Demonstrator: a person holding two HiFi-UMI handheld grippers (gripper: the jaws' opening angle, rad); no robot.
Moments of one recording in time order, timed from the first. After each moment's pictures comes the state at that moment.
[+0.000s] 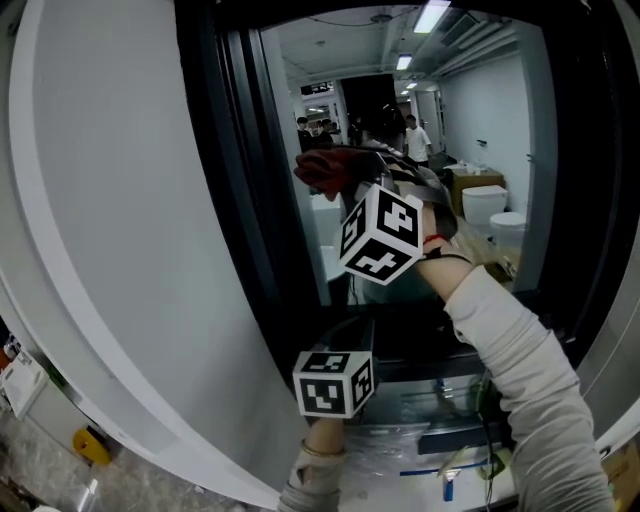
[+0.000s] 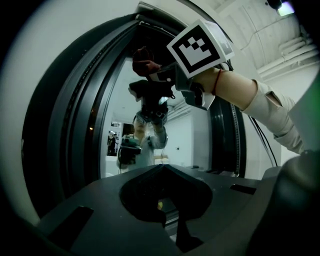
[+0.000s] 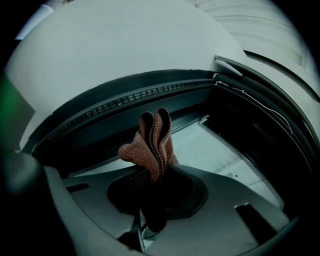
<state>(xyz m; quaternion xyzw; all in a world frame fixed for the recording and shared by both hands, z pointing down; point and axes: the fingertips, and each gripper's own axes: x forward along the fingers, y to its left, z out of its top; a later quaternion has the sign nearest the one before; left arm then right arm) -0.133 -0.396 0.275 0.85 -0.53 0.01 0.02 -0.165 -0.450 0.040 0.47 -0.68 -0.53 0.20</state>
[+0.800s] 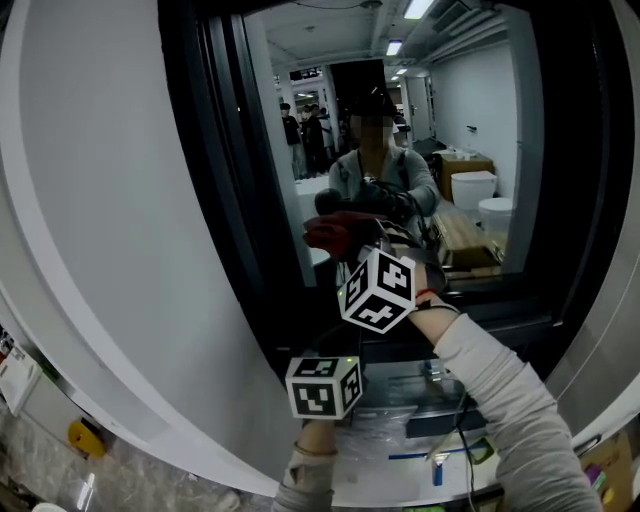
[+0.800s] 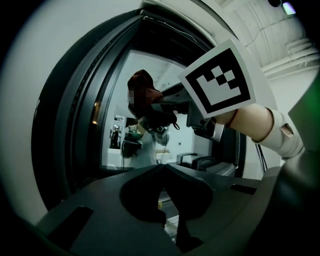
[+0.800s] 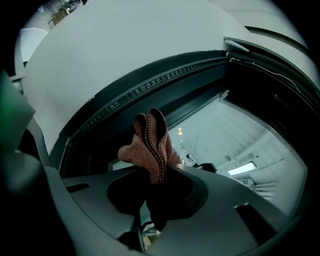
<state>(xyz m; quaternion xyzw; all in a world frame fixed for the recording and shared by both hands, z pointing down) -0.124 -0.384 0.328 0.84 -0.54 0.02 0.05 -0.145 -0.458 0.189 0.43 -0.75 -0.44 0.26</state>
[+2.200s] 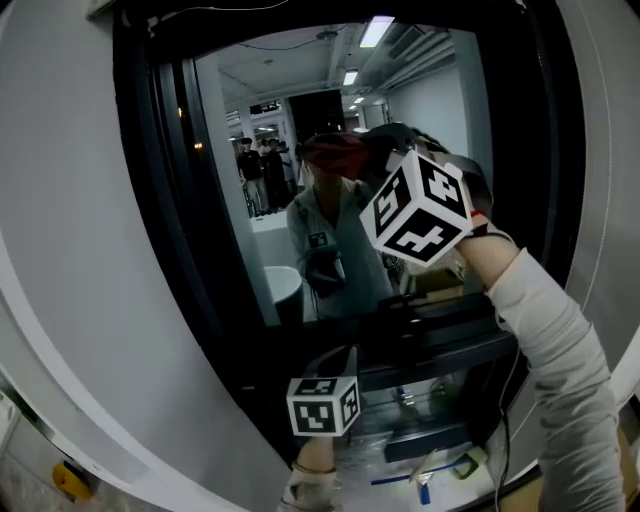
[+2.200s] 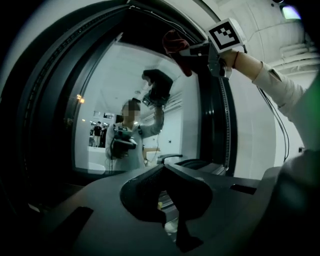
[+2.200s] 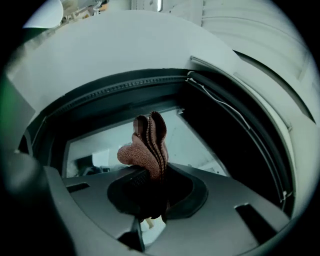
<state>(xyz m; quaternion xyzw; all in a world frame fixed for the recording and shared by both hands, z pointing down) -0.050 -0.399 0.323 0.87 -0.49 0.04 0.05 -0.012 -0.411 -0.015 0.51 -0.62 -0.54 0.25</state>
